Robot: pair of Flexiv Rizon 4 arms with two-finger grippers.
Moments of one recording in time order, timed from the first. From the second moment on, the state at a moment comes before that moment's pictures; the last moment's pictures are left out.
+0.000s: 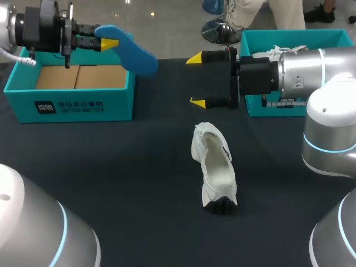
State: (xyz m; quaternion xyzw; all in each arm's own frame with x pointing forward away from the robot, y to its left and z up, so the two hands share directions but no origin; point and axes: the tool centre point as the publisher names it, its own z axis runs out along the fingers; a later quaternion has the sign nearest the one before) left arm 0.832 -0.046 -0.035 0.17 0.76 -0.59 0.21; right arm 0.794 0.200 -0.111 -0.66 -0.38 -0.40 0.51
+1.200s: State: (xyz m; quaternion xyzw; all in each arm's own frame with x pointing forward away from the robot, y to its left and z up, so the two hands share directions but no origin) left arm 0.783 -0.052 -0.060 0.46 0.64 -0.45 0.43; right arm 0.794 0.200 -0.111 -0.66 -0.38 -0.40 0.51
